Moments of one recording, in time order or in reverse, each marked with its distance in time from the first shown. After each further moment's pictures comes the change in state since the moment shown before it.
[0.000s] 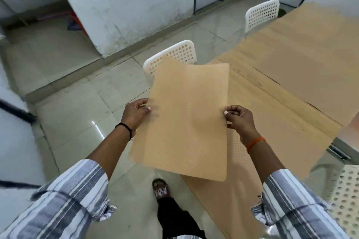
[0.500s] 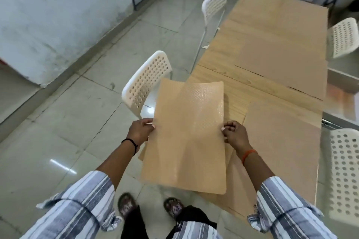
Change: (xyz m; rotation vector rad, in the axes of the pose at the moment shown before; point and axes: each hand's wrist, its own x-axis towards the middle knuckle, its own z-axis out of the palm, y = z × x) left_hand 0.188 0.023 -0.020 0.333 -0.423 -0.122; right_hand 0.036 0.014 0.102 -0.101 0.357 0.234
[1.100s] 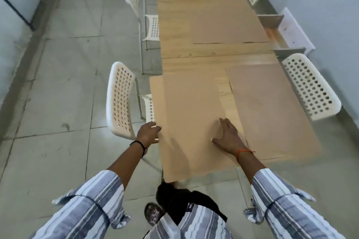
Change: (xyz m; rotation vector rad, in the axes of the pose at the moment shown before) left_hand 0.113 0.021 -0.038 0.274 -0.471 -0.074; right_hand -0.080 0.019 0.120 -0.499 0.179 0.225
